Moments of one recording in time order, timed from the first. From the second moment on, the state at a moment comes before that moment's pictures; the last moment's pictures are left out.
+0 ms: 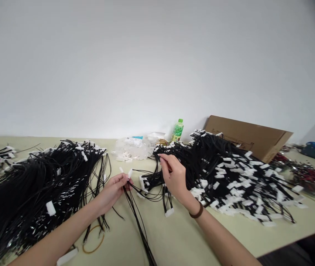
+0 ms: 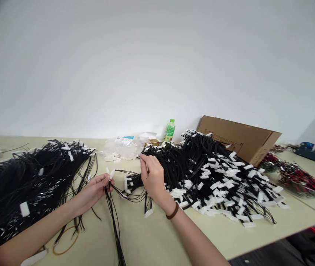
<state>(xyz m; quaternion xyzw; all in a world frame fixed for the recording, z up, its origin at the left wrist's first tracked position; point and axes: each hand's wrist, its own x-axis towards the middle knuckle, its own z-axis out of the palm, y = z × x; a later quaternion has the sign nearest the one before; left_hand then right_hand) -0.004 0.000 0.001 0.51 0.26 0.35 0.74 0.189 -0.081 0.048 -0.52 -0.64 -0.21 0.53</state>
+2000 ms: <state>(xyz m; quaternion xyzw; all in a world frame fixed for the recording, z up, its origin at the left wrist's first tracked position) -0.001 0.001 0.003 0.39 0.30 0.41 0.77 0.203 -0.091 0.038 -0.52 -0.48 -0.33 0.62</state>
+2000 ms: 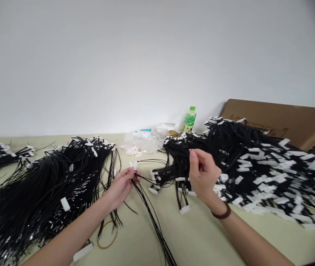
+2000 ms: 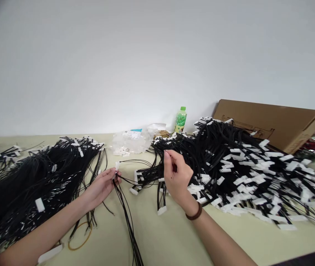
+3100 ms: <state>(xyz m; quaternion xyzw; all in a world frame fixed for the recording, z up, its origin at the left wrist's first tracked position) -0.002 0.001 0.001 0.44 0.29 0.37 0.77 0.203 -0.092 0.048 -0.53 -0.61 -0.30 0.51</state>
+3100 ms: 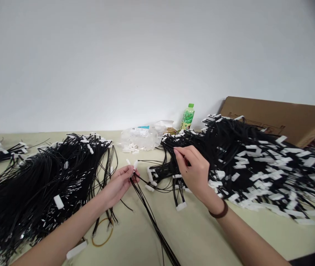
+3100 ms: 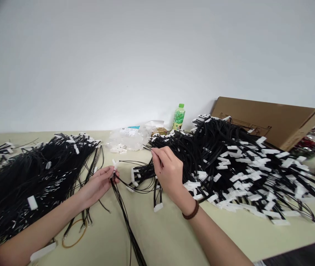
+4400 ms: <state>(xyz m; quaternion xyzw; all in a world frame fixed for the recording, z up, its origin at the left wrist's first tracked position) -0.001 -0.010 0.008 0.56 0.25 0.30 0.73 0.170 -0.086 0.020 -0.47 -0.72 -0.25 0.44</state>
